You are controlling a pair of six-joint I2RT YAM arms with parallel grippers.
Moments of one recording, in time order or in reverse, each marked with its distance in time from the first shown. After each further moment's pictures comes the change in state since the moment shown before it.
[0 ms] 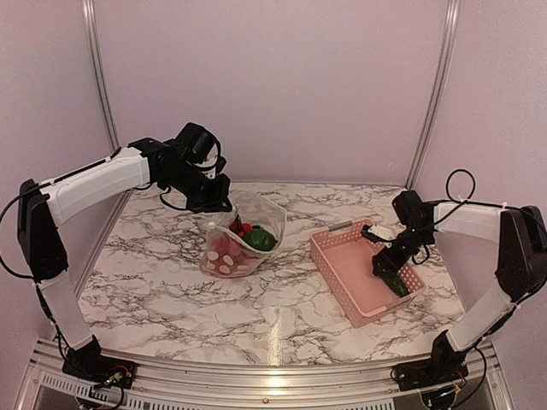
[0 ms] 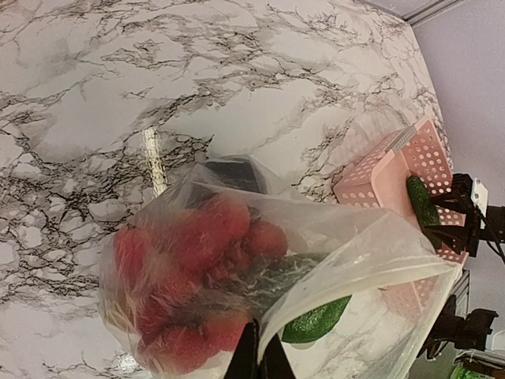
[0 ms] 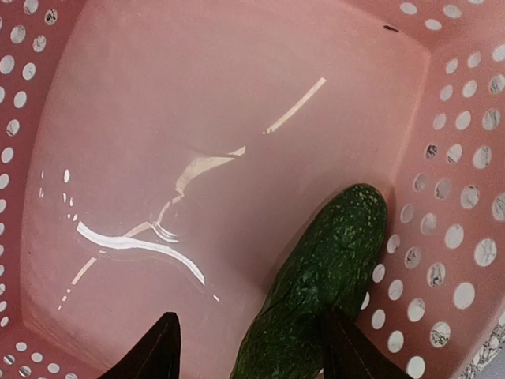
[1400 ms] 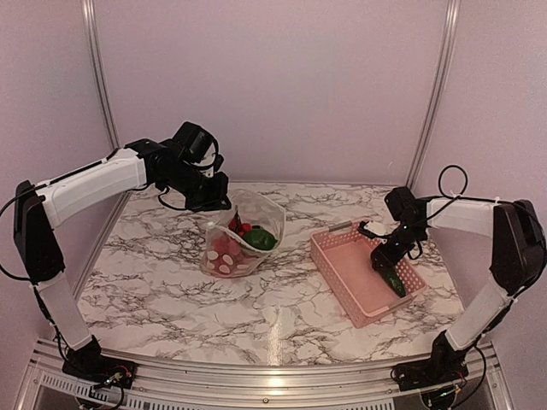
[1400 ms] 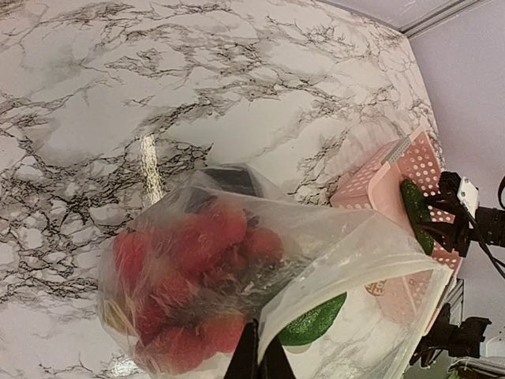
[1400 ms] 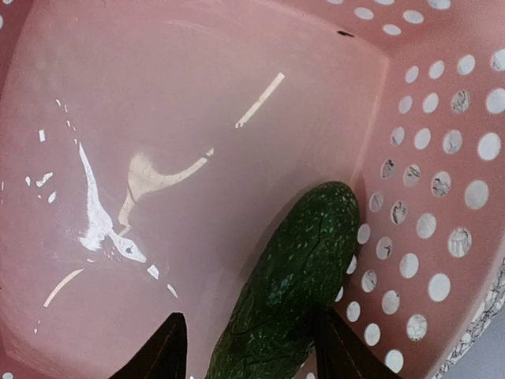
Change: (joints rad) left arm 0.000 -0.028 -0.033 0.040 -0.014 -0.026; right arm 0.040 0.055 0.058 0.012 0.114 0.040
